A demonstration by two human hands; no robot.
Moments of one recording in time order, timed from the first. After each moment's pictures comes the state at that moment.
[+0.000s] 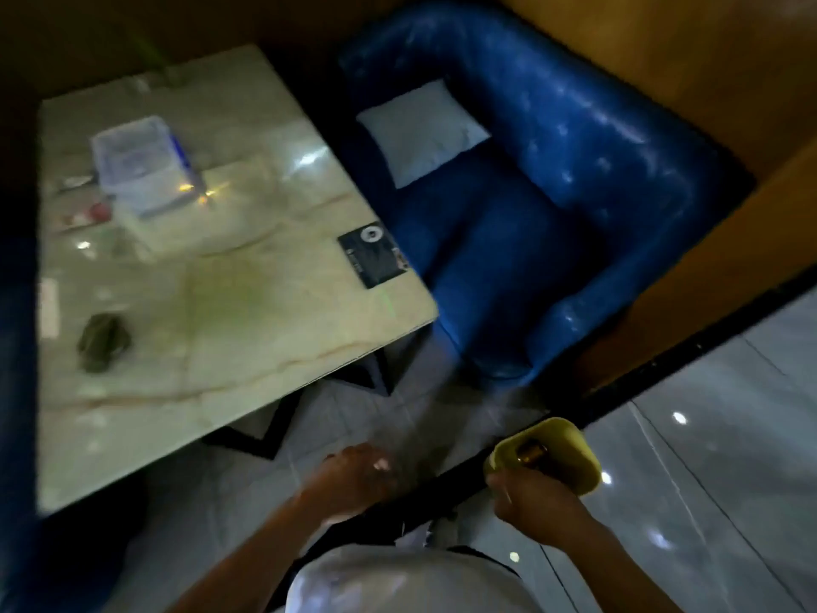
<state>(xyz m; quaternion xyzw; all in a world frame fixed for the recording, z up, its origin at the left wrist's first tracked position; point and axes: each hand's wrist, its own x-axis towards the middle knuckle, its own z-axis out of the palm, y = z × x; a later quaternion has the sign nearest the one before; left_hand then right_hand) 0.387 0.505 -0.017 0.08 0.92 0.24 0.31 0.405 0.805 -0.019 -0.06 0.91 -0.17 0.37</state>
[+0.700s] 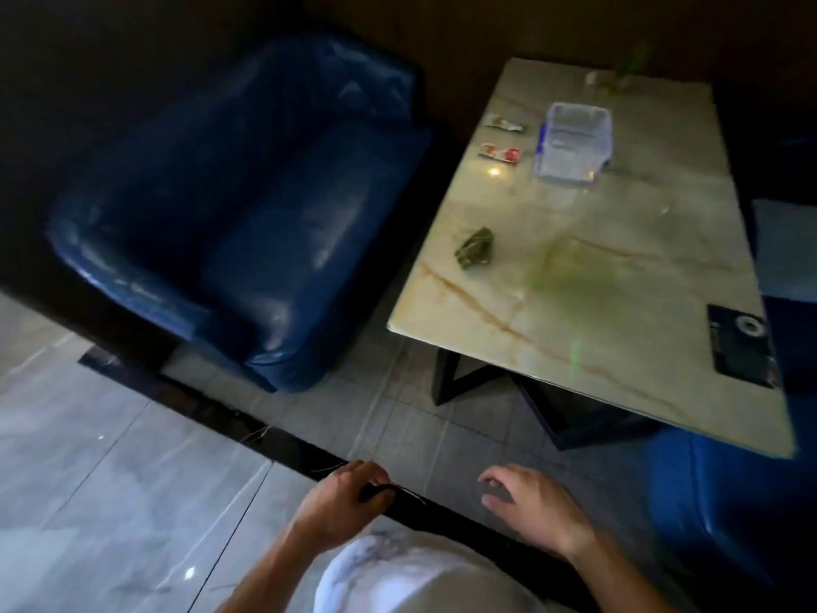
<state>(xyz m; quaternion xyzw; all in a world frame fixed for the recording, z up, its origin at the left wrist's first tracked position) 0.695 0.257 -0.010 -0.33 0.85 0.40 0.09 0.468 0.449 0.006 -0.44 0.82 -0.08 0.36</state>
